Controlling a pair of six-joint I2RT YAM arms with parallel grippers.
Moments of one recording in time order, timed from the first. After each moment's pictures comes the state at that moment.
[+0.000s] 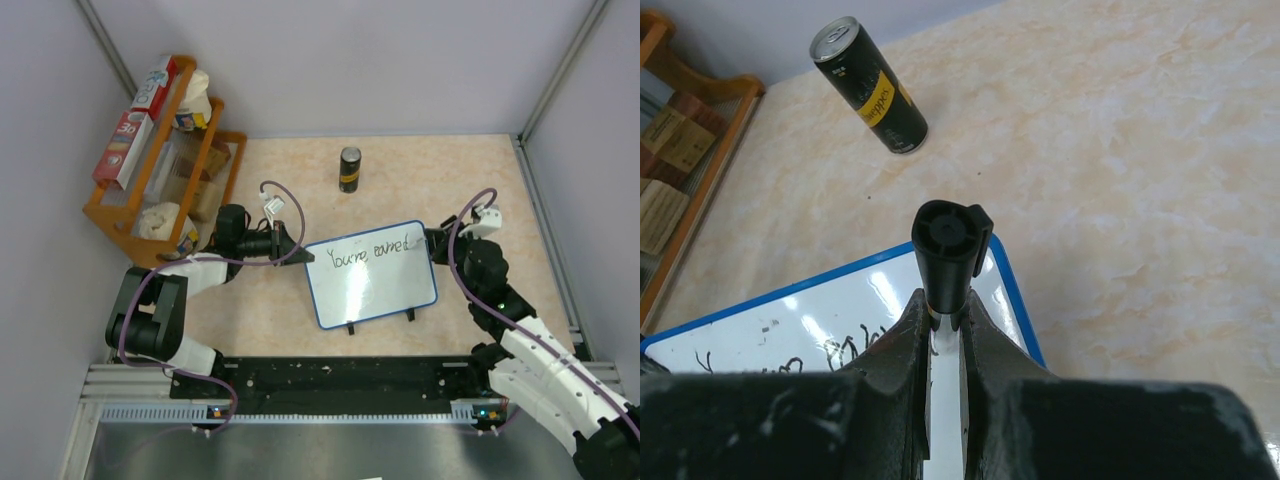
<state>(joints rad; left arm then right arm) -0.23 1.50 0.63 0.39 1.08 -0.40 0.45 0.70 0.45 0.07 0.25 0.48</state>
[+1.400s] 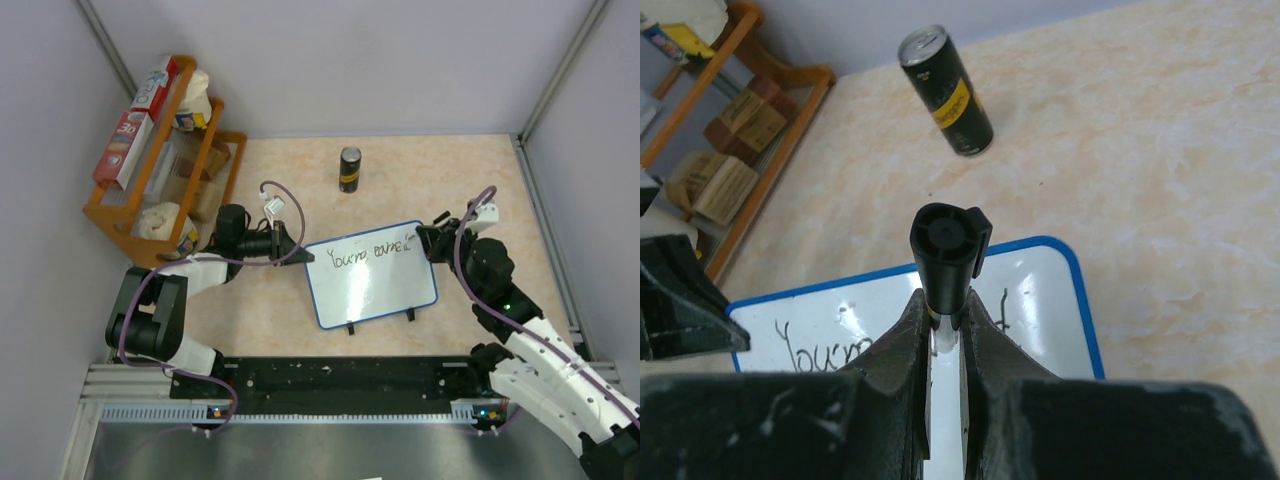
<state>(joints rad) -0.23 1.50 0.63 0.39 1.08 -0.39 0.48 0.66 0.53 0.01 0.18 0.45</state>
